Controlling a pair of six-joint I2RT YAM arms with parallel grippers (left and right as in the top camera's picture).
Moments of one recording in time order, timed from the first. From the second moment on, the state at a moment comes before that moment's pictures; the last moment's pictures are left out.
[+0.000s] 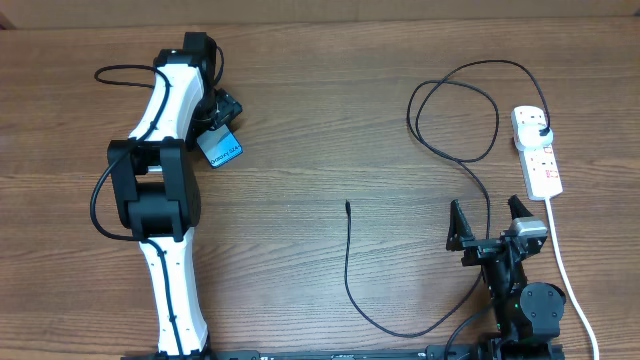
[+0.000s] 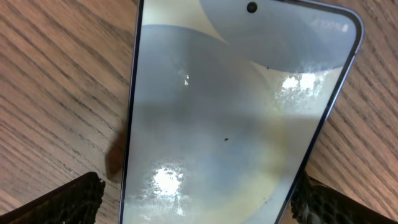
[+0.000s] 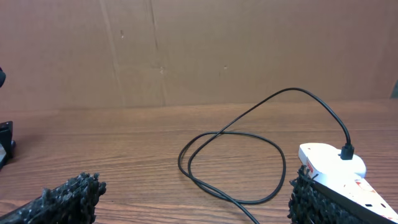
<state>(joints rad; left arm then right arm) -0.01 2.42 2.04 -1.12 -0.12 -0.80 0.01 0.01 0.02 -0.03 -0.09 0.08</state>
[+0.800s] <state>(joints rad) -0.01 2.42 2.04 -1.12 -0.12 -0.75 0.01 0.01 0.02 -0.03 -0.09 0.08</state>
